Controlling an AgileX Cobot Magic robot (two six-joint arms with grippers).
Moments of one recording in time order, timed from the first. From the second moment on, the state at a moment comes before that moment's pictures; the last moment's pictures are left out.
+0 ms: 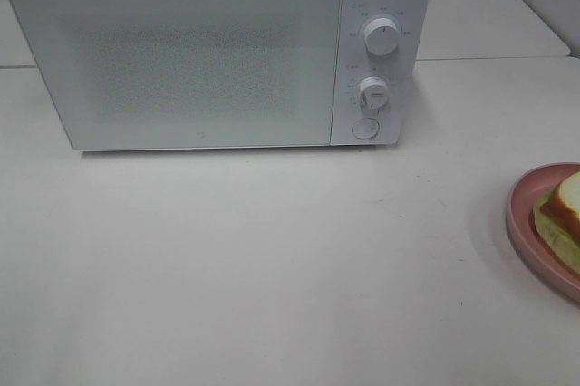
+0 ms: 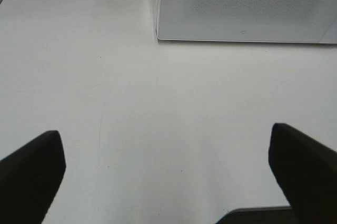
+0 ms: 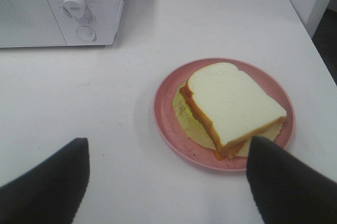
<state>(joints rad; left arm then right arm) 0.02 -0.01 -0.51 -0.13 1.09 0.03 0.08 0.00 -0.50 -0.07 1.01 0.12</state>
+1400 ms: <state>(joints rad) 0.02 -0.01 -0.51 -0.13 1.09 0.03 0.08 0.37 -0.53 -0.07 0.82 0.12</state>
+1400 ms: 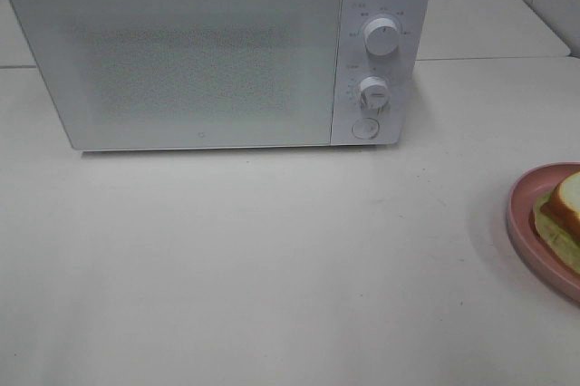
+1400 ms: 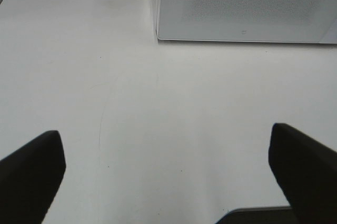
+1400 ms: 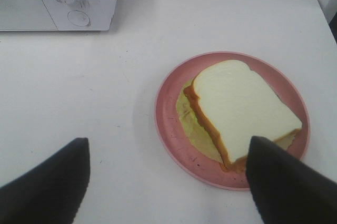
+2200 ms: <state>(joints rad) 0.02 -0.01 -0.51 -0.13 1.09 0.03 0.08 0.74 -0.53 -0.07 0.45 0.12</state>
